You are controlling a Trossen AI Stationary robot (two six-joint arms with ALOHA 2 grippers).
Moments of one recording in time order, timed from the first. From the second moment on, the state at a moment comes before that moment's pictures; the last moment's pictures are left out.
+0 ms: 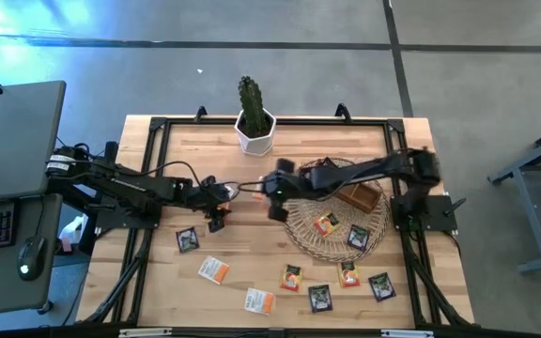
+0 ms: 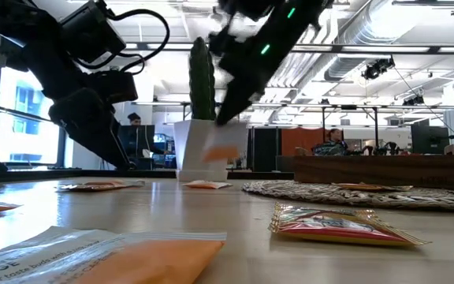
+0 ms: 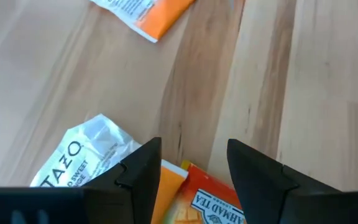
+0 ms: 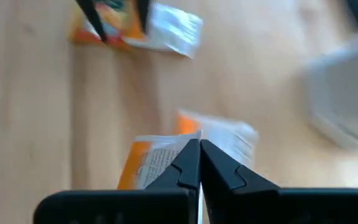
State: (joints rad) left arm -0.06 1.26 0.45 -0.06 -0.18 -0.27; right arm 0.01 1.86 1.34 -0.37 0.28 0.03
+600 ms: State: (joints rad) left arm -0.06 1.26 0.45 -0.05 -0.20 -0.27; right arm 0.11 1.50 1.10 -1.15 0.71 0.51
